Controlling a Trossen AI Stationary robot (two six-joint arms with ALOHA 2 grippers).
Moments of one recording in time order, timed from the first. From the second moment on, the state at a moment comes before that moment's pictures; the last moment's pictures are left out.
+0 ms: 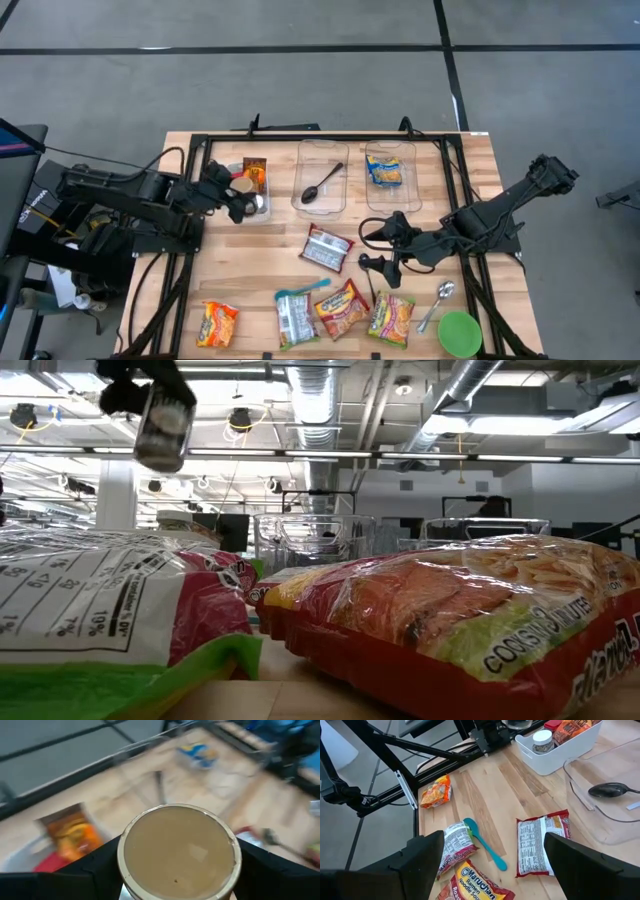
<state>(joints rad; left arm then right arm) -0.19 0.82 0.89 -0.81 -0.67 -0.74 0.54 1.27 1.13 -0.46 0.50 0.74</state>
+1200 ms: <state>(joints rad) -0.19 0.82 0.54 -0.80 -0.92 -1.04 0.54 1.27 1.13 -0.46 0.53 0.77</state>
